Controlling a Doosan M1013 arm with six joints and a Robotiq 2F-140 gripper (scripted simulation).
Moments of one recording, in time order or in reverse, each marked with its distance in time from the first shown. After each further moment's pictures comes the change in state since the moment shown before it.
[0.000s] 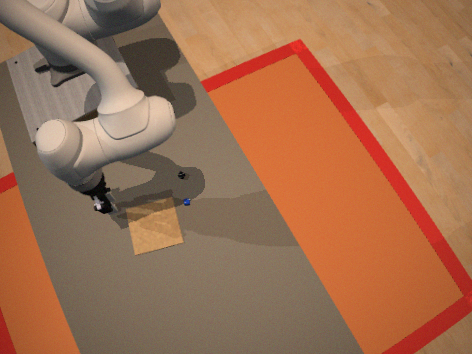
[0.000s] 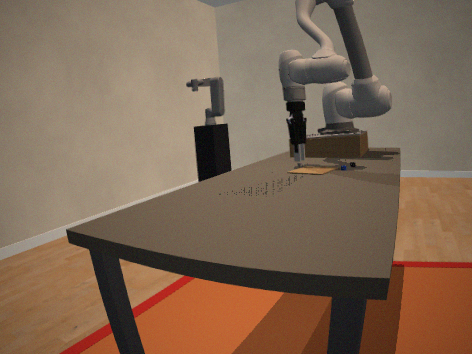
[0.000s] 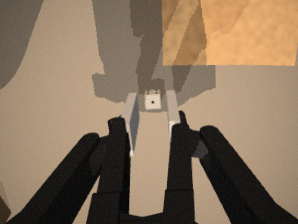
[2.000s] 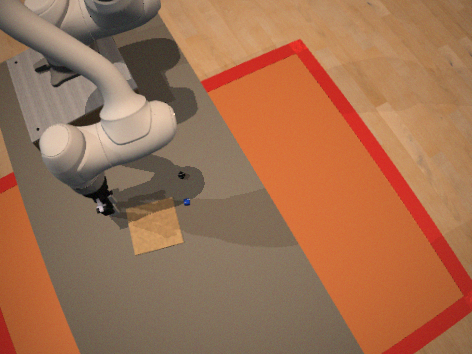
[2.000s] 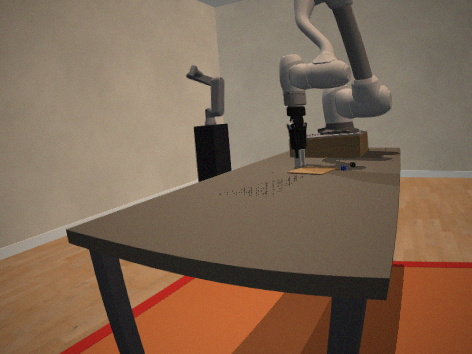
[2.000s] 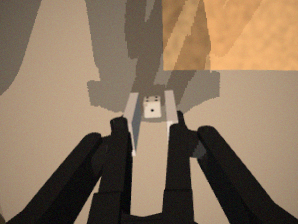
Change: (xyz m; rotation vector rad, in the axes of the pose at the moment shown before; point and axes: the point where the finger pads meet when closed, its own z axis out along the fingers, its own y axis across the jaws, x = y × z) arm 0.000 0.000 0.020 0.000 0.000 0.000
